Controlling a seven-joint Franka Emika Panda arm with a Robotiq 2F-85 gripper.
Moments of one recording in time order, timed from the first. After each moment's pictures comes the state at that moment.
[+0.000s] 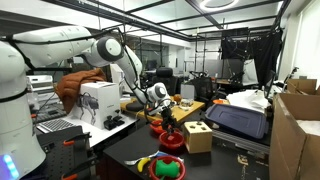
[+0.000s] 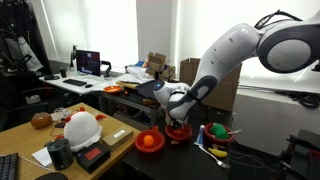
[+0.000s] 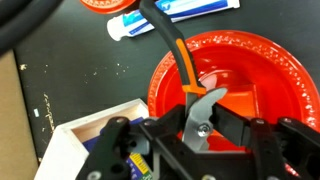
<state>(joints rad) 0.37 1.21 -0.25 -1.25 -0.35 2.24 0.36</state>
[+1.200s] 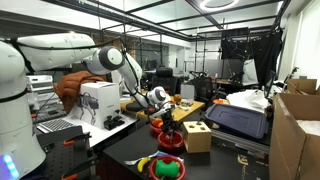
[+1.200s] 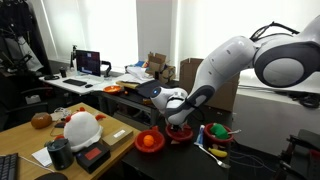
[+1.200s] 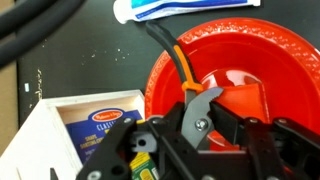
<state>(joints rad) 0.36 1.32 -0.25 -1.11 -0.39 2.17 0.21</state>
